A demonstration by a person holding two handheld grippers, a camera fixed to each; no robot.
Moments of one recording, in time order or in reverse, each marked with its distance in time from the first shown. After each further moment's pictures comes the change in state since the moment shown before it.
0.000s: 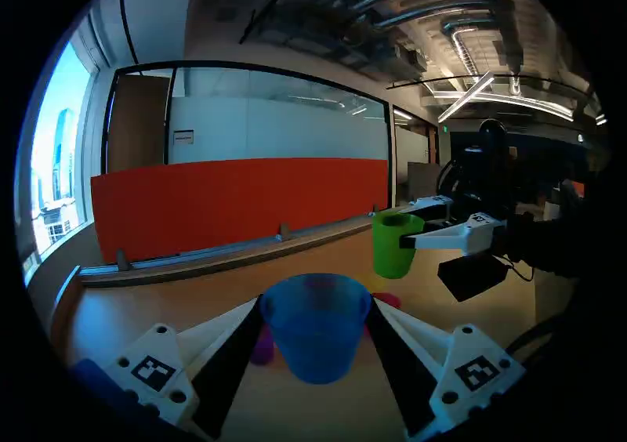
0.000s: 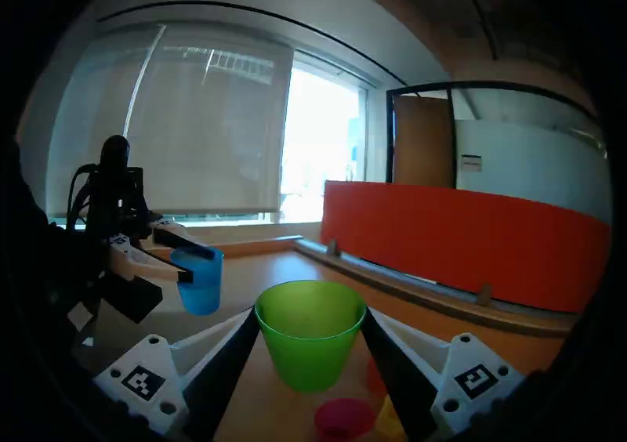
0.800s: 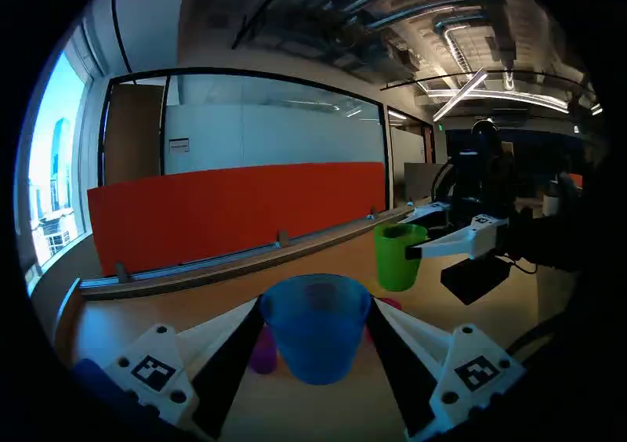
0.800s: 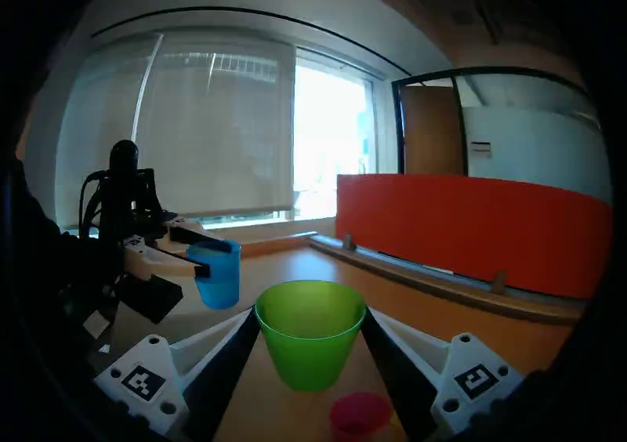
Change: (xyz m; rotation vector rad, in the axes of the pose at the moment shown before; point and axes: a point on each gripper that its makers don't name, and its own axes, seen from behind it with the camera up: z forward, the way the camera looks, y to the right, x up) left arm 0.011 0.000 0.003 -0.010 0.017 0.036; right arm -0.004 -0.011 -0.001 0.068 -0.016 0.048
